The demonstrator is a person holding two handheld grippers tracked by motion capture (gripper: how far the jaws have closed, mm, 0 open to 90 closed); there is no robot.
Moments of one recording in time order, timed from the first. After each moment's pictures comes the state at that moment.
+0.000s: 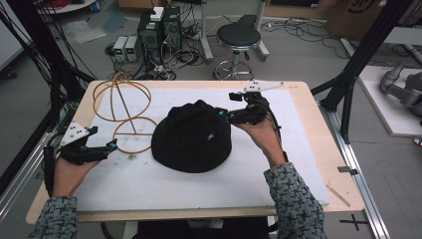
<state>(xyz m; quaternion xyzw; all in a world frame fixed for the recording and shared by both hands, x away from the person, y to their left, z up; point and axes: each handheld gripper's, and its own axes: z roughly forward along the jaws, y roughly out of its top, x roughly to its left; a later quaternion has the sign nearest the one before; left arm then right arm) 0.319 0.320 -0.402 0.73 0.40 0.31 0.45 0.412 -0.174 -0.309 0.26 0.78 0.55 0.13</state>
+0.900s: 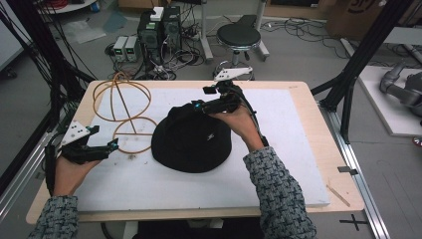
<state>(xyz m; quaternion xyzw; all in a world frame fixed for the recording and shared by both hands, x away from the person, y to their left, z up) 0.321 0.318 -0.400 0.73 0.40 0.31 0.46 0.442 -0.110 -0.302 0.21 0.82 0.52 0.11</state>
